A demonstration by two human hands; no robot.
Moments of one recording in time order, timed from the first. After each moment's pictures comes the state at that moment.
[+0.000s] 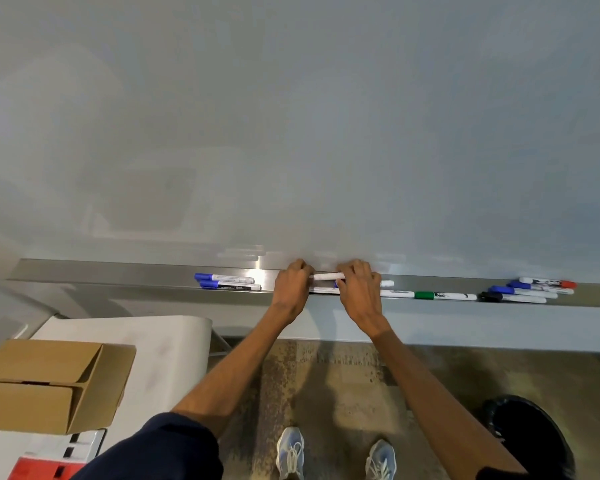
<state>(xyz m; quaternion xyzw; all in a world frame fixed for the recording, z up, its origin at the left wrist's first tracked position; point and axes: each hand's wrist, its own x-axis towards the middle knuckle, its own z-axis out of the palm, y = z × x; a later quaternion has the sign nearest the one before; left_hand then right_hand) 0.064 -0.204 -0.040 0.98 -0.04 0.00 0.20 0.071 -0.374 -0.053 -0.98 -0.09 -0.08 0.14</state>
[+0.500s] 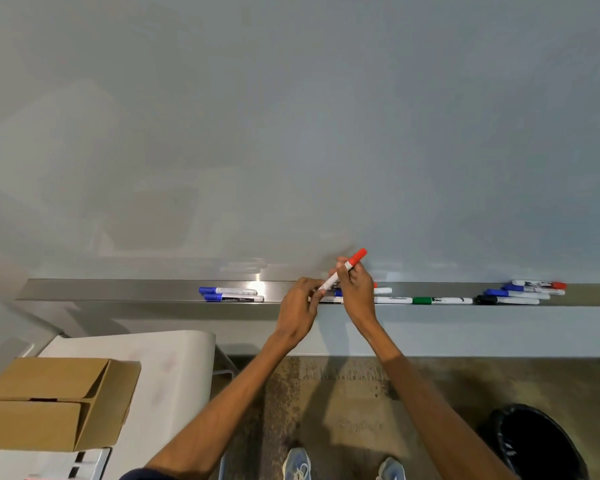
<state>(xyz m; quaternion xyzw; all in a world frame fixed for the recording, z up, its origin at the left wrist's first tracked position) 0.021 -0.213 -0.014 0.89 -0.06 0.07 0.44 0.047 -0.346 0.011 -0.73 0.06 -0.02 0.68</state>
